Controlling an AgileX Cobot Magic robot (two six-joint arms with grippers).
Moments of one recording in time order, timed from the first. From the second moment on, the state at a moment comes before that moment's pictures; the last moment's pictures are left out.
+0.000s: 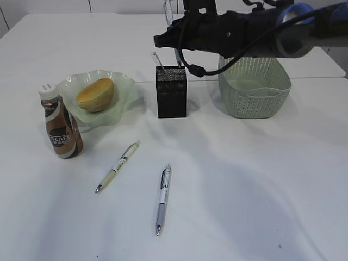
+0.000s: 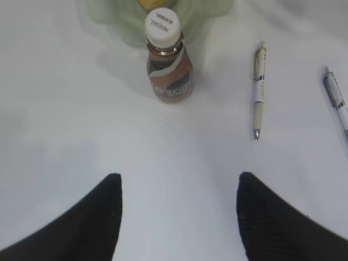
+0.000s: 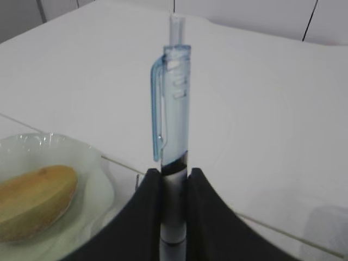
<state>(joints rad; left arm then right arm) -0.19 1.14 -1.08 -0.02 0.96 0.08 0.38 2.16 -1.74 0.23 0.00 -0.28</state>
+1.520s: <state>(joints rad) -0.19 1.18 -1.08 -0.01 0.84 0.08 0.38 2.28 -1.50 0.00 -0.70 -0.07</state>
